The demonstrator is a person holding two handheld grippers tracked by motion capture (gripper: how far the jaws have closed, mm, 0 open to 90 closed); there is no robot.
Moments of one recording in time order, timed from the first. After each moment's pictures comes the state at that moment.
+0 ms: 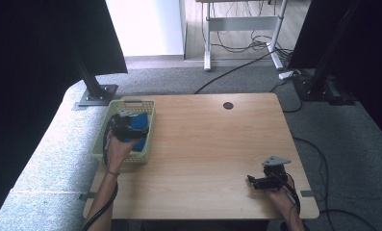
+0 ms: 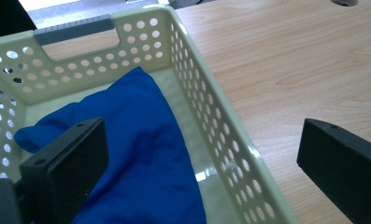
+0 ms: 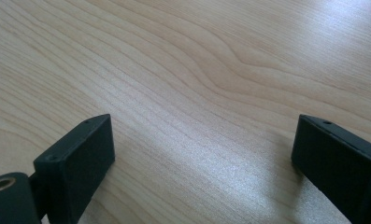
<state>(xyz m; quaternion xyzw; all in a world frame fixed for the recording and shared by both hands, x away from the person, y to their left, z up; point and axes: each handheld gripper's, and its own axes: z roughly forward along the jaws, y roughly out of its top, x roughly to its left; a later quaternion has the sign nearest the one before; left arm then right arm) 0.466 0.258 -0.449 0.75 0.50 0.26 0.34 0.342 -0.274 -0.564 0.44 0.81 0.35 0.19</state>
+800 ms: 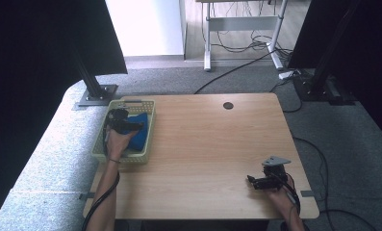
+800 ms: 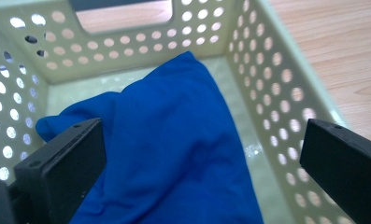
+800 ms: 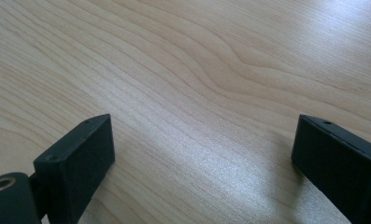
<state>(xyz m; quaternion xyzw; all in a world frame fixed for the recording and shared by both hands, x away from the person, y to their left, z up) 0.518 0.284 -0.474 0.73 0.56 0.24 0.30 0.341 -0.273 -0.564 0.43 0.81 0.36 0.18</state>
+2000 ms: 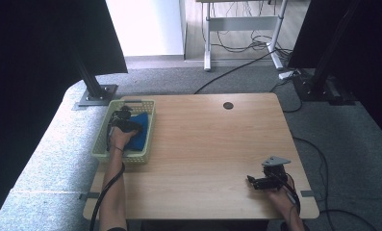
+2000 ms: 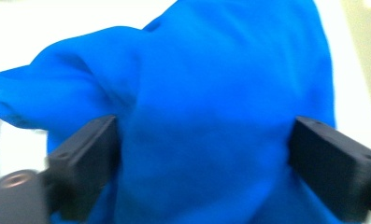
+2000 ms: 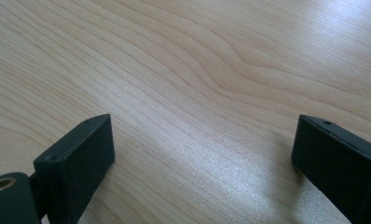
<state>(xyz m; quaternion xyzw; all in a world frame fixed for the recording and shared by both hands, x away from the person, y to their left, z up) 0.572 0.298 -0.523 0.75 0.61 0.15 0.20 0.341 -0.273 -0.564 0.43 0.81 0.36 0.18</state>
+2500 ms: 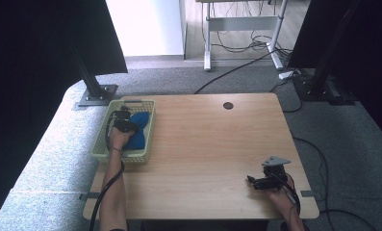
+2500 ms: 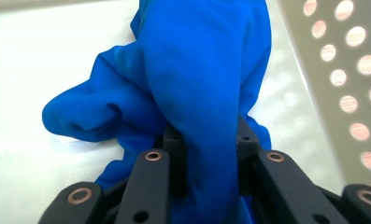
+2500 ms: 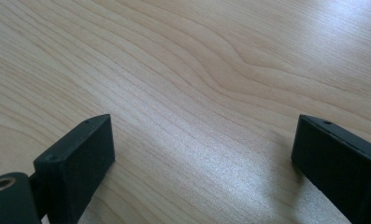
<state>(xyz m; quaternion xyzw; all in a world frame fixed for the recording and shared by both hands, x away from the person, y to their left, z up) 0.565 0.301 -0.517 0.75 0.60 0.13 0.24 0.341 -0.273 -0.564 0.43 0.81 0.36 0.18</state>
